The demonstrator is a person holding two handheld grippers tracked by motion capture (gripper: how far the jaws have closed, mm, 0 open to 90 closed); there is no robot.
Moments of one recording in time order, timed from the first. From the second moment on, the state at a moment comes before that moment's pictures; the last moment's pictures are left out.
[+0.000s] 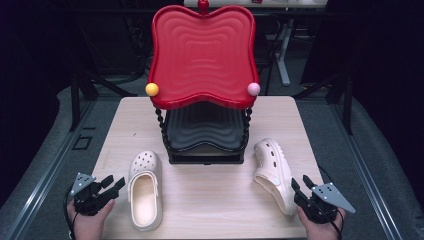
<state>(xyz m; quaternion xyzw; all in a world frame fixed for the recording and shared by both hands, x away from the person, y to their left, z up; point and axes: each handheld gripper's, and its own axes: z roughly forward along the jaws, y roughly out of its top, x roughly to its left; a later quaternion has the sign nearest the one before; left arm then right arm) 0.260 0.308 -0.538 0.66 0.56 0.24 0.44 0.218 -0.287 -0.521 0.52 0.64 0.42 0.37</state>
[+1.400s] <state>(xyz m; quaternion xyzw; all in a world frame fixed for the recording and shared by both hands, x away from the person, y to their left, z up) 0.253 0.253 -0.543 0.71 0.53 0.28 0.36 0.214 -0.287 -0.518 0.51 0.64 0.43 0.37</state>
